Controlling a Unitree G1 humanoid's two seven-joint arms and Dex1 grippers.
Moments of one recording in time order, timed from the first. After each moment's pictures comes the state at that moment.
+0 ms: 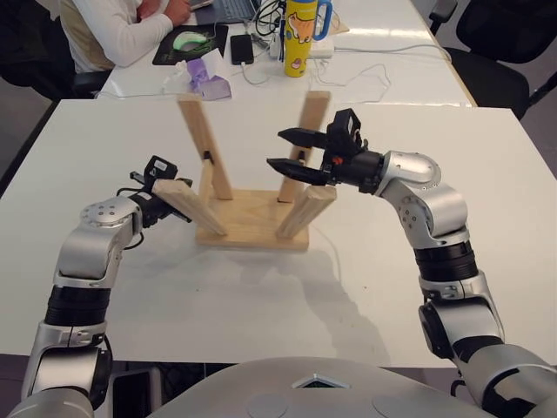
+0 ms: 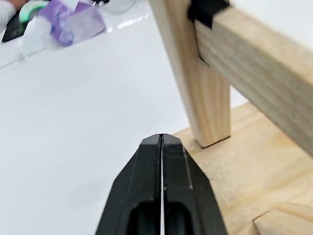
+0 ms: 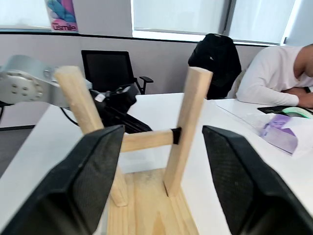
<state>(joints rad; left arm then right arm) -0.22 0.60 0.00 -0.09 -0.26 0.66 -0.49 -0.49 -0.37 0.14 -0.09 0.46 0.45 0.97</state>
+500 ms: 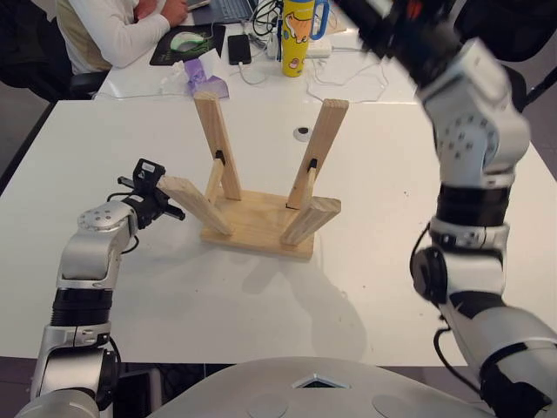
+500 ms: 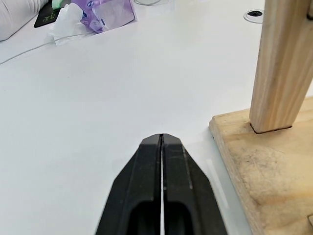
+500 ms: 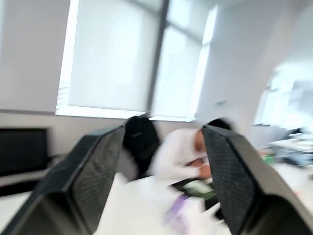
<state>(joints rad) -0.19 0.54 0.05 -0.02 -0.21 0.62 -0.42 -1.00 -0.32 -0.15 0.17 0.45 0.37 0.53</state>
